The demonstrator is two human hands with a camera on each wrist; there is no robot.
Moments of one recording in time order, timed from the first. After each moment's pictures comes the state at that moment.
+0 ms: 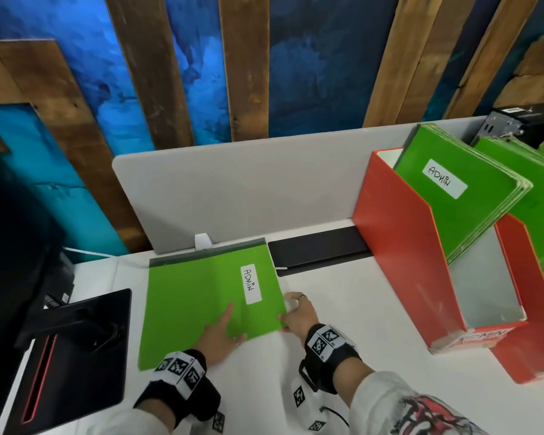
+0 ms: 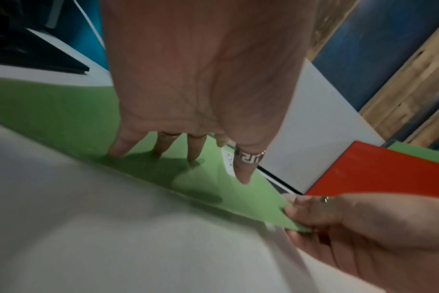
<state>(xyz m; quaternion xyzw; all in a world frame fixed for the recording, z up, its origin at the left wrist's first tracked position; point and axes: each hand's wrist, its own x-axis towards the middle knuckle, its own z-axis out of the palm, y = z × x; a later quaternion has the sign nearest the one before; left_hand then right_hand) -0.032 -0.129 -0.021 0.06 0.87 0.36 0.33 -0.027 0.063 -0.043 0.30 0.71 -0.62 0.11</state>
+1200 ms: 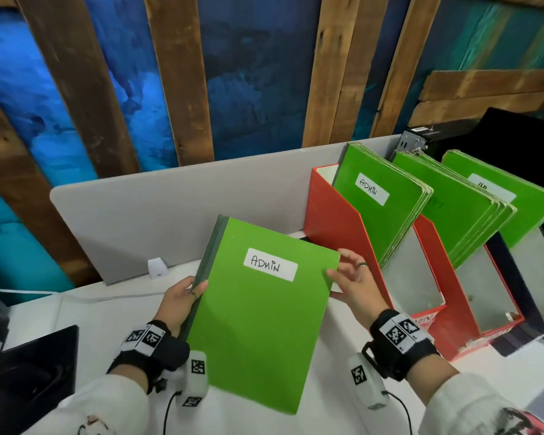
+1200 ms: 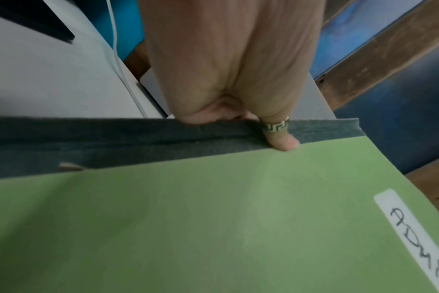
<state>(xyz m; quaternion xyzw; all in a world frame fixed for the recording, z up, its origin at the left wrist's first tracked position) -0.090 -0.088 0.030 0.01 0.73 0.66 0.17 0.042 0.212 0.075 0.20 0.61 -0.75 -0.15</state>
